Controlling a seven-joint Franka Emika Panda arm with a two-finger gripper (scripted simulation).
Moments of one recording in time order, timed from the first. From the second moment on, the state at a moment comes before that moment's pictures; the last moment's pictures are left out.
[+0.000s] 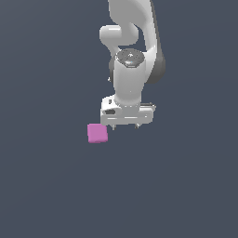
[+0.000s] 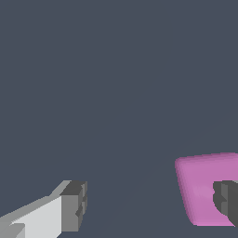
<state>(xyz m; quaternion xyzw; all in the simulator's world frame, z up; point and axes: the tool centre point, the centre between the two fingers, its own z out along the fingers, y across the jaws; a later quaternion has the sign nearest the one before) 0.011 0.028 0.185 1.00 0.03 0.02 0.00</state>
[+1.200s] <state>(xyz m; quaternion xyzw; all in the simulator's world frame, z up) 0.016 0.043 0.202 1.00 0.03 0.03 -0.01</state>
